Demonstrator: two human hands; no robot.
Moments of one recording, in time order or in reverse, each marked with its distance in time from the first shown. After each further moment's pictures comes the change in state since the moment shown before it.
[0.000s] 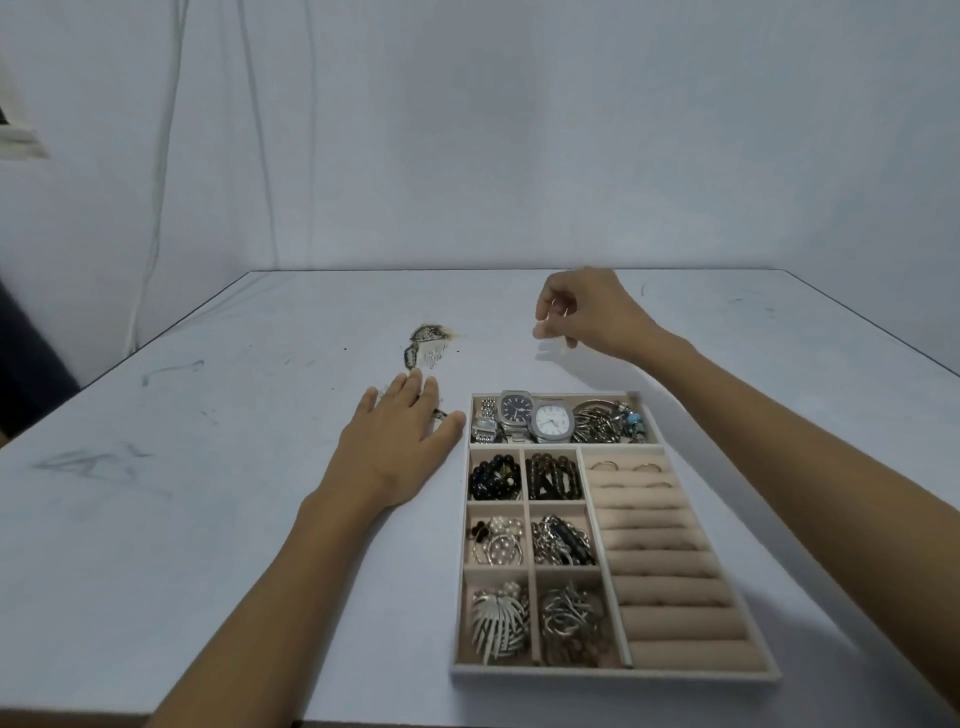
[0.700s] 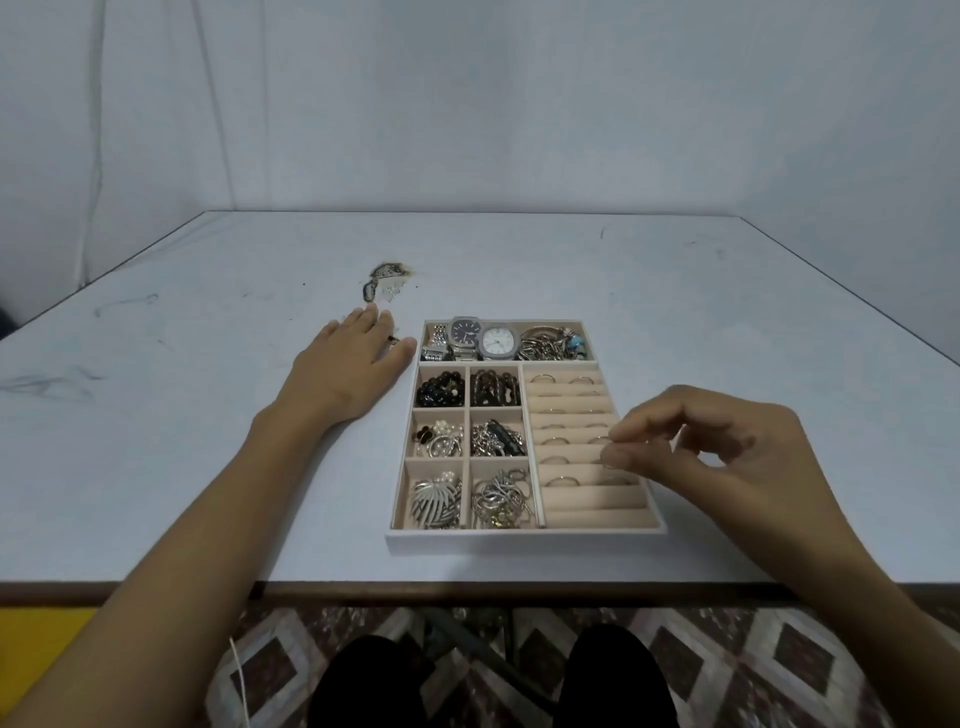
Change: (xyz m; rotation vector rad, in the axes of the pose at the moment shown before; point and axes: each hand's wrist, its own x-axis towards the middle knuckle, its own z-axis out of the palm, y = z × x) left_hand -0.005 0.004 -0.004 0.024 -0.006 0.008; right_hand -0.251 -0.052 -0.036 0.458 0.157 0.077
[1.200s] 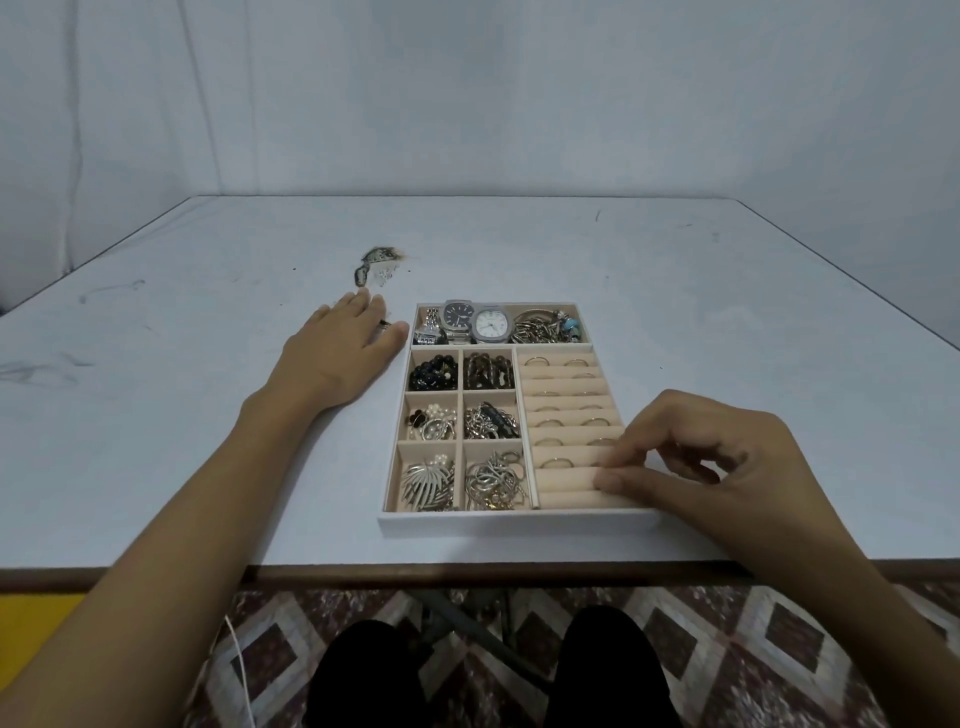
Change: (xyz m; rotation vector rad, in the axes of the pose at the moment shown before) left_hand 0.007 -0.009 0.006 -0.007 0.025 0.019; right_hand -0.014 0.011 0.000 -0.082 -0.073 -0.043
